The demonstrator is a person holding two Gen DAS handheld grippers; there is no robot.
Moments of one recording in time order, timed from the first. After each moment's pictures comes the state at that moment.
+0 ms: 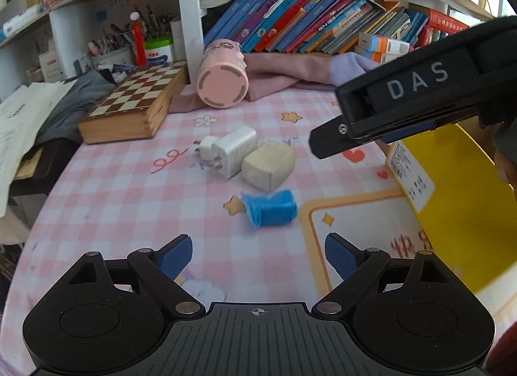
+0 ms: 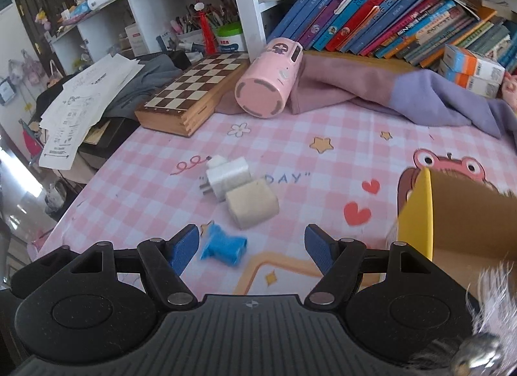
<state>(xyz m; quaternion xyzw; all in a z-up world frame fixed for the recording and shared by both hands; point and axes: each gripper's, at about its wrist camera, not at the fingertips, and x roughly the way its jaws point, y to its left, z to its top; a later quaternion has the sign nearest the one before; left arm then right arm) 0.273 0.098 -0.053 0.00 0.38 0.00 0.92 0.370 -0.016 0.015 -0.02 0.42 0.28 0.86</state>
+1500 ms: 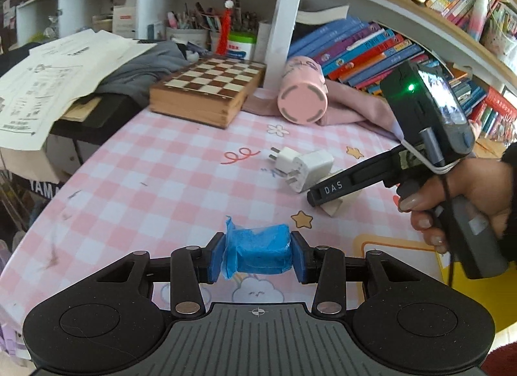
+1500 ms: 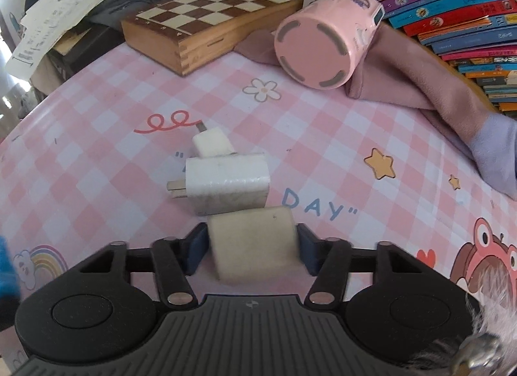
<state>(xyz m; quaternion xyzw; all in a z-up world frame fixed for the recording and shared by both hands) 0.241 0.165 -0.038 -0.12 0.35 0.09 0.92 0.449 0.084 -0.064 -0.20 0.45 0.31 0.81</state>
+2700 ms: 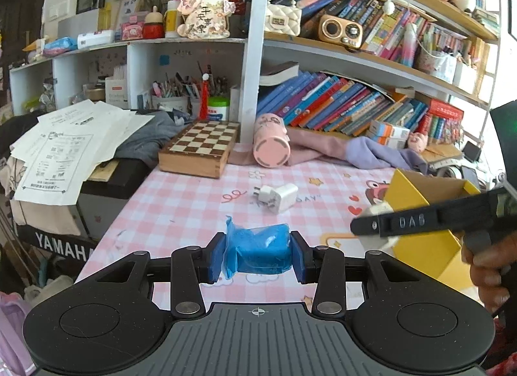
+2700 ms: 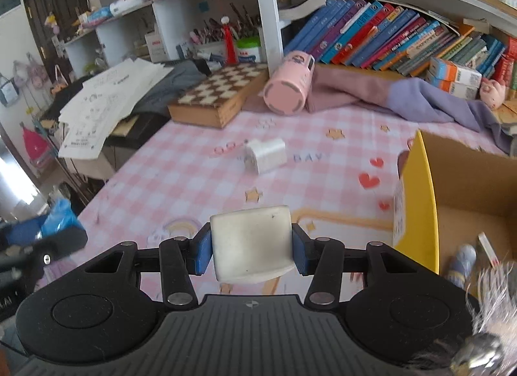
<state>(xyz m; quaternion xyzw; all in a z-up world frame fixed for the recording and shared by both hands) 0.120 0.159 0.027 -0.06 0.27 0.03 0.96 0.243 -0.006 0.035 -0.03 0.38 0.27 0.89</state>
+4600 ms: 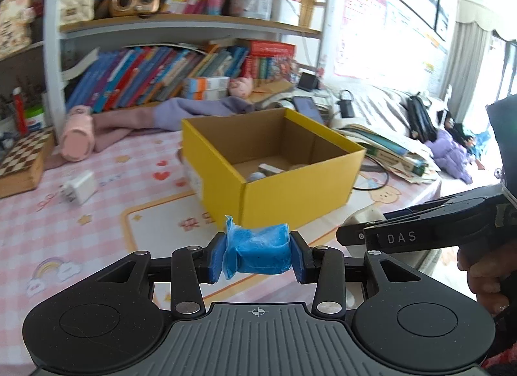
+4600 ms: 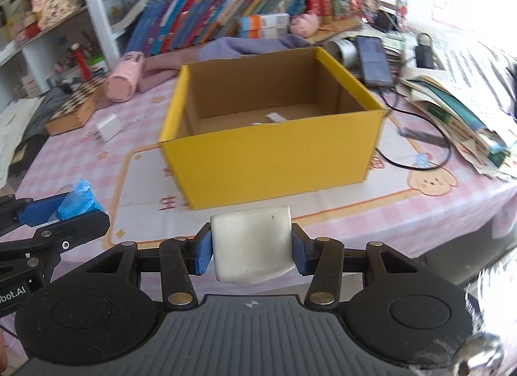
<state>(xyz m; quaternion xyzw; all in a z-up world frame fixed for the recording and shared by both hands) 0.118 -0.011 0.009 0.03 0.30 -0.26 0.92 0.121 -0.195 0.019 0.06 0.40 0.02 0.91</state>
